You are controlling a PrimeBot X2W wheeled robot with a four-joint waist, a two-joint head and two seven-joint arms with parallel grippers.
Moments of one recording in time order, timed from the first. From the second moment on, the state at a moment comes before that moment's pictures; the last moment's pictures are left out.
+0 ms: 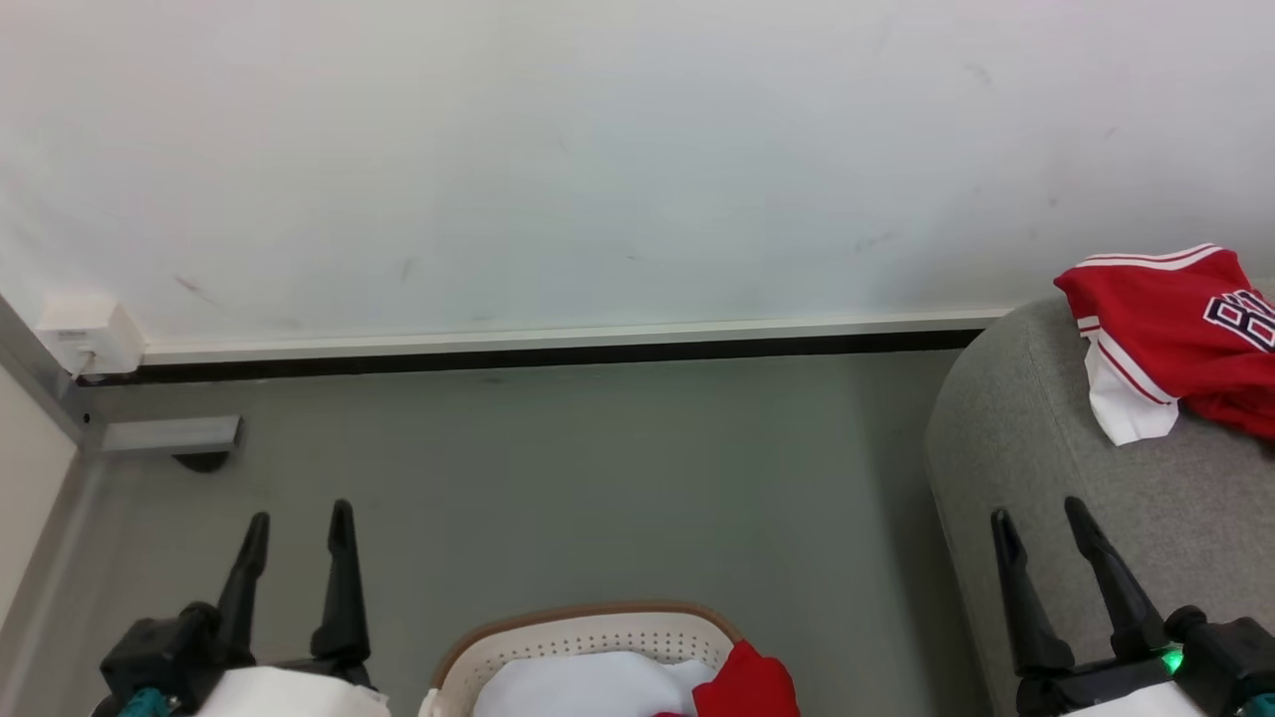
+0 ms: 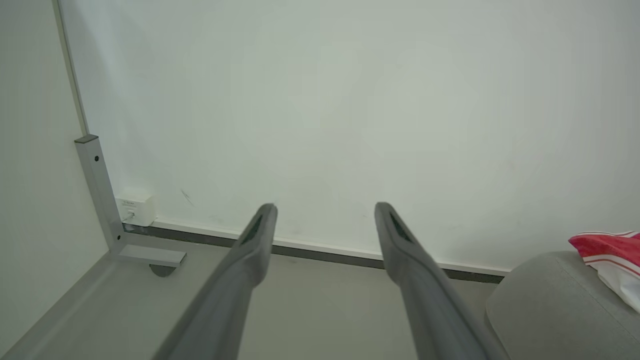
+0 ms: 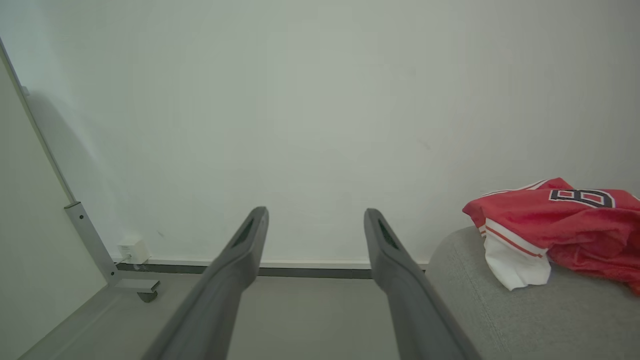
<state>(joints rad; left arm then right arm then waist) -0.05 0.38 -0.31 -0.03 -0.57 0.31 -0.26 -0.06 -0.16 0.16 0.11 0.41 0.13 -0.24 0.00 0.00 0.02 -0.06</state>
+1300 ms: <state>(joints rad) -0.06 0.16 -0.15 0.05 -0.31 0.03 -0.24 -0.09 -0.11 0.11 0.06 0.29 0.13 -0.26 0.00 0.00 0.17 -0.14</state>
